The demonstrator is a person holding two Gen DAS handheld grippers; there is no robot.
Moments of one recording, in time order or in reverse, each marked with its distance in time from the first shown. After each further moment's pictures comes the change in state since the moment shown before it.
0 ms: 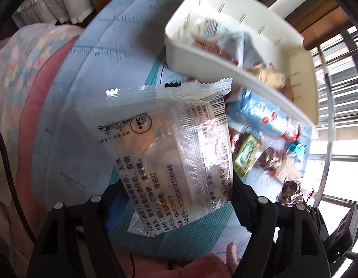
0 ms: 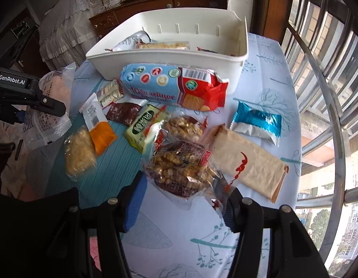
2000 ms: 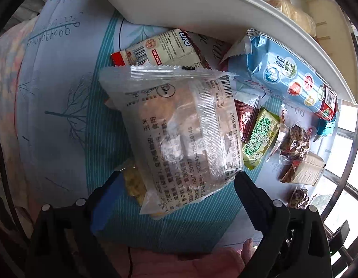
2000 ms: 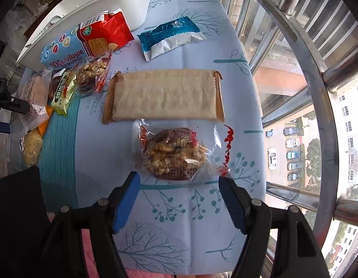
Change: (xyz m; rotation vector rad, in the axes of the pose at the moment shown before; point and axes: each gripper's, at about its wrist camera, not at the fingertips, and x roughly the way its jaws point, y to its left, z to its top) left arm 0.086 -0.030 0.030 0.090 0.345 0.137; right arm 0.032 -0.073 -0.072 0.342 0.240 -0.161
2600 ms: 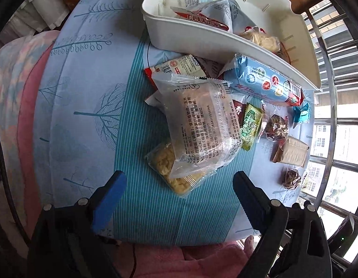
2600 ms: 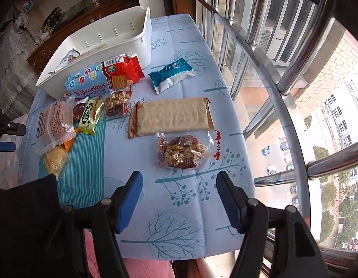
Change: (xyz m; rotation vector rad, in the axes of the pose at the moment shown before) left arm -0.056 0.047 -0.056 0.072 -0.179 -0.081; right arm -0.067 0.013 -0.035 0.093 -0.198 -0.014
